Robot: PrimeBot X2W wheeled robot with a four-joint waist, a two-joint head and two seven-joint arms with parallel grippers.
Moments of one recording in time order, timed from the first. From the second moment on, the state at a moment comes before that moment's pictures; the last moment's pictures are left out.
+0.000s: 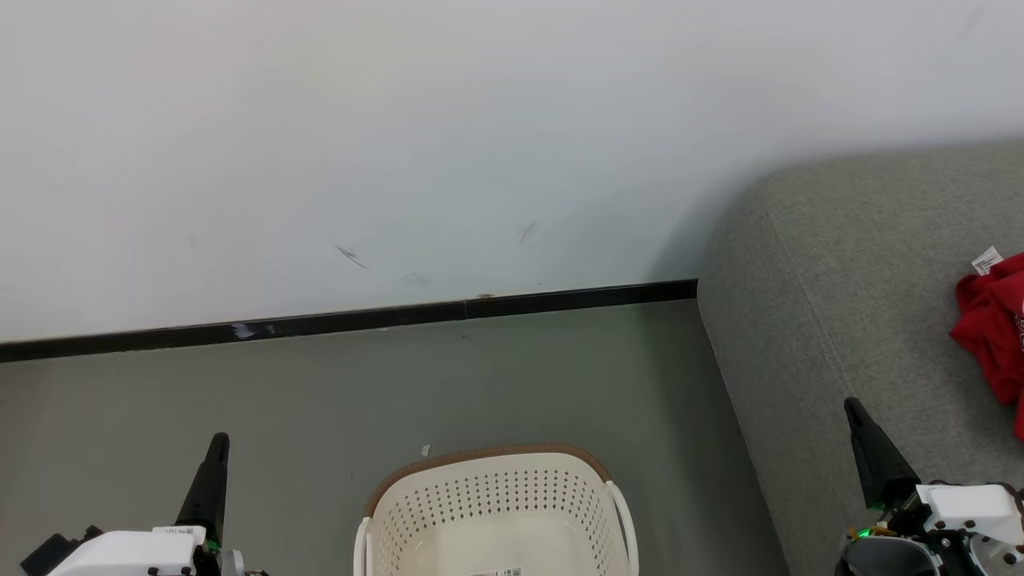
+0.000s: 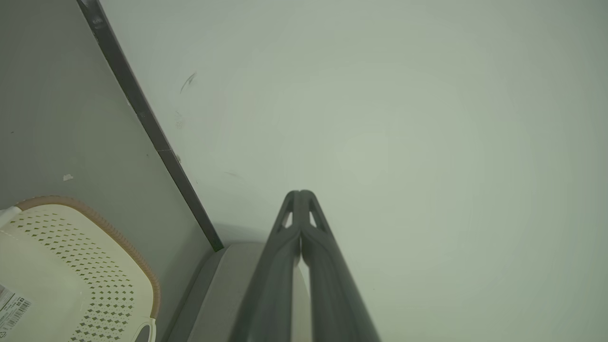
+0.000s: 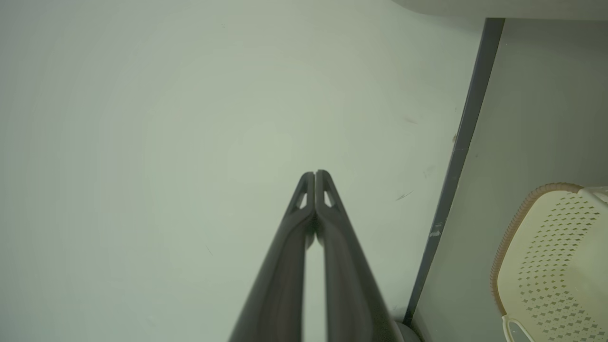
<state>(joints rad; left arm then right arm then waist) -0.07 0.03 0.09 0.28 -1.60 -0.12 0.12 -0.06 -0.06 -0.10 0.27 1.64 0.13 0.08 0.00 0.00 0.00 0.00</state>
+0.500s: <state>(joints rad) -0.07 0.03 0.09 0.28 -1.60 -0.12 0.12 -0.06 -0.06 -0.10 0.27 1.64 0.13 0.08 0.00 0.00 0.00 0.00</state>
